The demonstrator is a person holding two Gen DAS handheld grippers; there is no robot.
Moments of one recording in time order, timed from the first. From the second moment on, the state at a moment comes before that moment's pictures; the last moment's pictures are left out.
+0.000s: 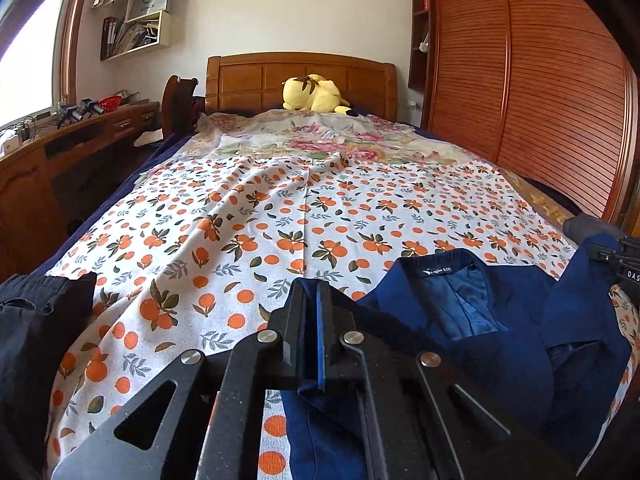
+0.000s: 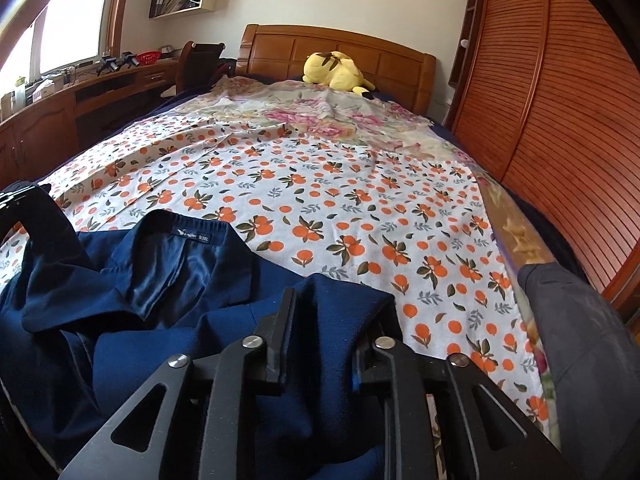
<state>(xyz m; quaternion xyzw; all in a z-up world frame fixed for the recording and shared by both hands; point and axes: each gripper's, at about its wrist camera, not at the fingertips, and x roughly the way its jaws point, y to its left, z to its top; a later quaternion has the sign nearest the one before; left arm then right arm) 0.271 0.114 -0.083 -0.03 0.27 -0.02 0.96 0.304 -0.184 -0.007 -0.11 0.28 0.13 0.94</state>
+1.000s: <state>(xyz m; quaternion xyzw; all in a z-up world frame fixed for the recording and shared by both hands) 0.229 0.118 -0.083 -0.03 0.25 -0.04 0.97 0.238 -0.132 -0.036 -0.21 0.35 0.23 0.88</state>
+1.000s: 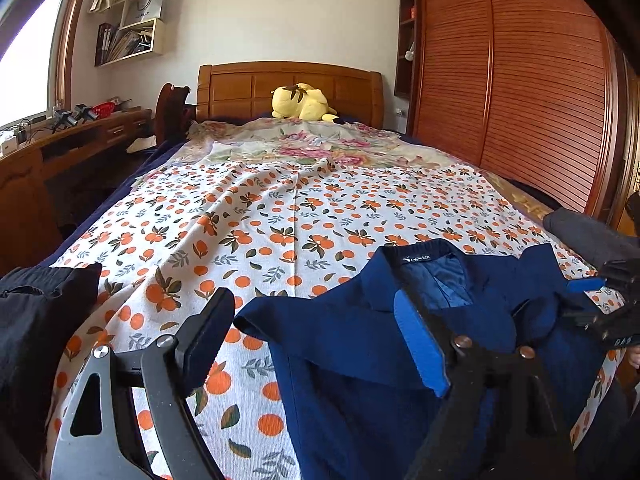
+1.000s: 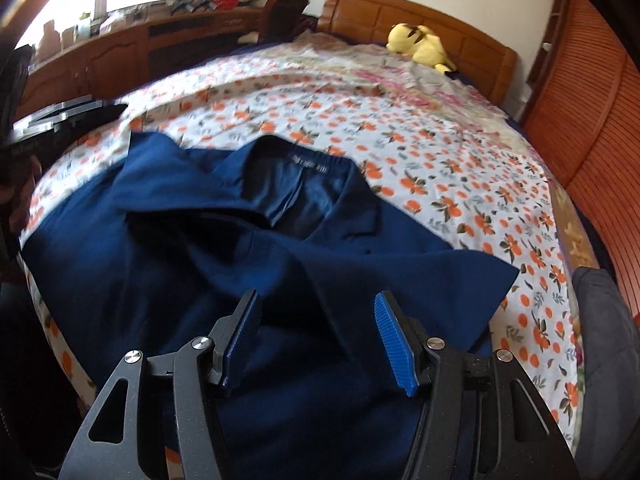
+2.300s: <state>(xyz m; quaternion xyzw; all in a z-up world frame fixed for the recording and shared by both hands) 0.236 0.148 -0.090 -0.05 0.26 -0.01 0.96 0.318 -0.054 -0.018 -0.20 0.28 0.29 0.89</state>
